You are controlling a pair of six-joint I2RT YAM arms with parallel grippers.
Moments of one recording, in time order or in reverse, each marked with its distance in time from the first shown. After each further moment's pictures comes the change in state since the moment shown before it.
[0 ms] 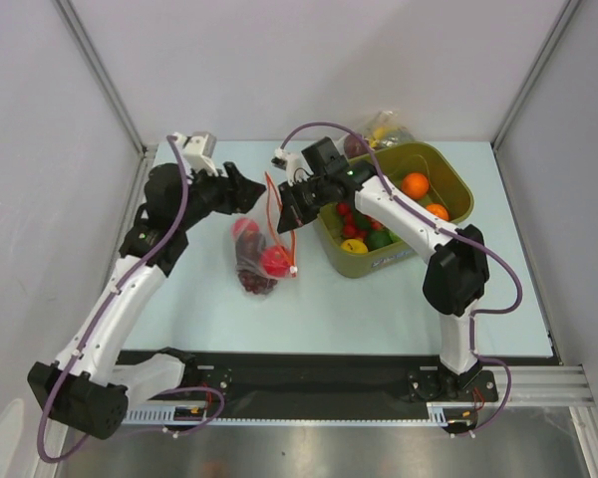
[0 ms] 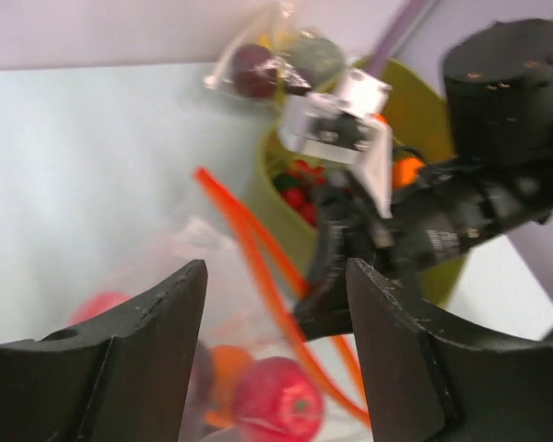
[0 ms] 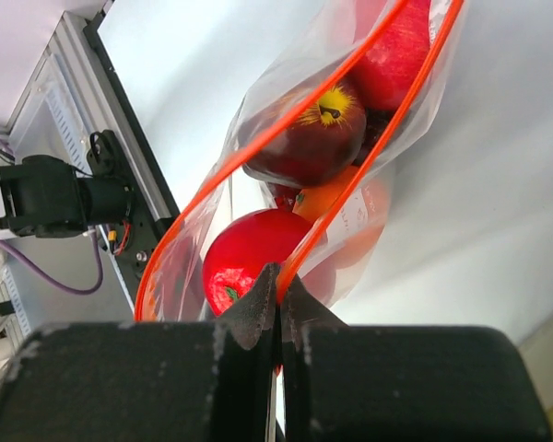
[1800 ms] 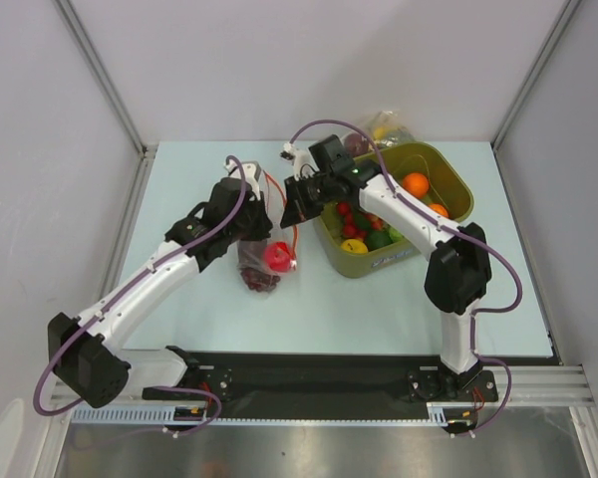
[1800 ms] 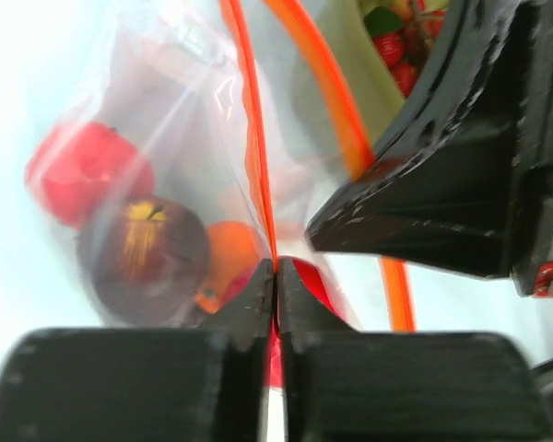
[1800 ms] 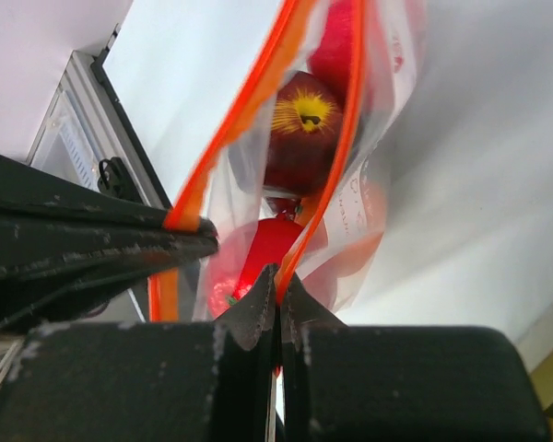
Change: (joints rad) left arm -0.313 0.174 0.020 -0.275 -0.425 -0.121; right arm -0.039 -0.001 -0.027 0.051 -0.010 0.075
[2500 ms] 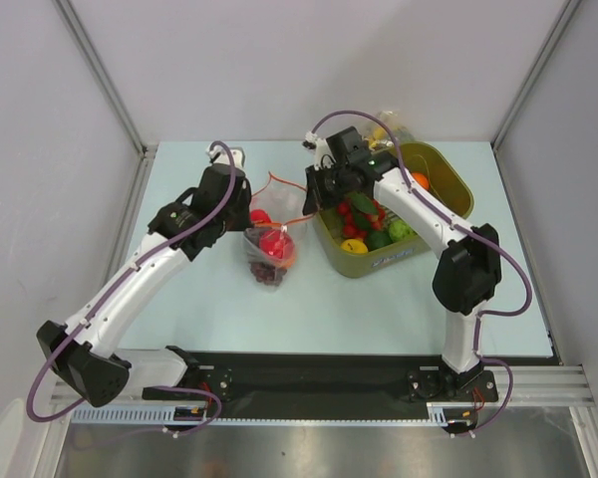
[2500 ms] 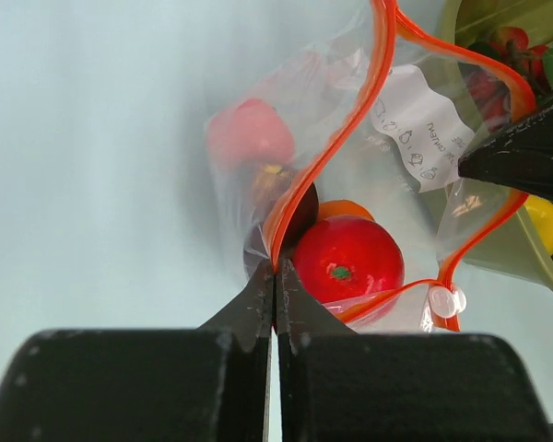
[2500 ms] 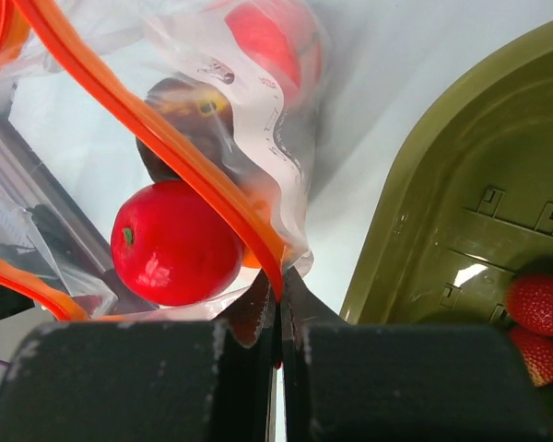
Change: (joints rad) left arm 0.005 0.005 0.217 -0.289 -0.230 0.050; right arm -0.079 -0.037 0.002 -0.069 0.196 0.003
